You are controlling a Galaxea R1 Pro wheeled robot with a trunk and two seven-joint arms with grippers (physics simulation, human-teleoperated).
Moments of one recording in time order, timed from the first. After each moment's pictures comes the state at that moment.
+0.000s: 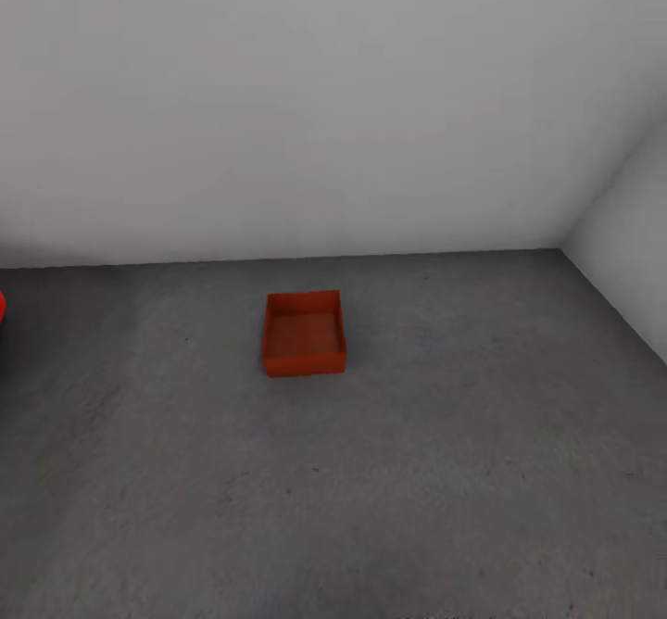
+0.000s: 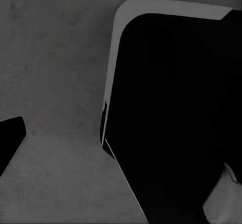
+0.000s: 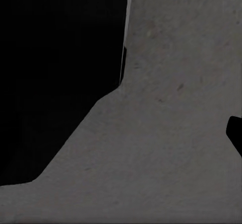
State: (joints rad) left arm -0.28 0.05 -0.12 -0.01 0.29 -0.09 0.00; right arm -0.09 -0.03 0.09 0.03 0.00 -0.26 -0.08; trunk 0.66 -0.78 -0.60
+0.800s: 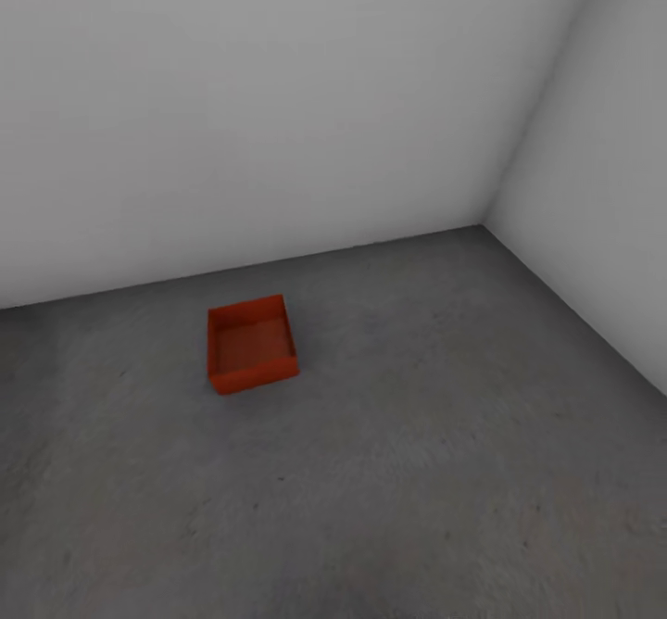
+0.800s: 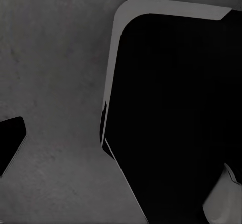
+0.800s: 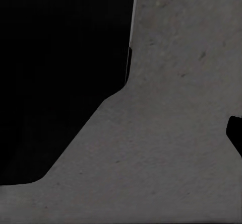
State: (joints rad) left arm -0.28 0.05 -0.12 -0.01 0.29 -0.09 -0.01; right arm -0.09 -0.02 0.09 0.03 0.00 -0.26 -0.08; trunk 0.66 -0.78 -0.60
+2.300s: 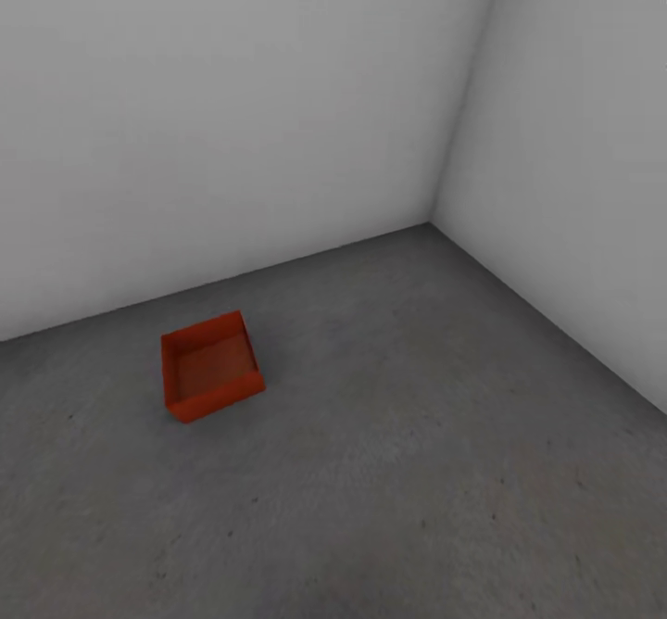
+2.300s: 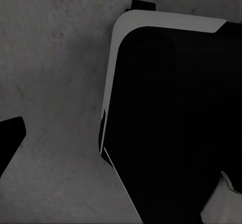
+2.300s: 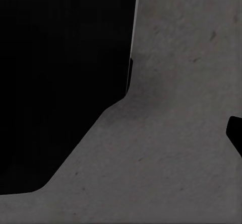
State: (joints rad) left arm -0.28 0.05 -0.12 -0.01 0.29 -0.09 0.00; right arm -0.09 -0.02 0.09 0.03 0.00 -0.26 -0.08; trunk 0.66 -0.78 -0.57
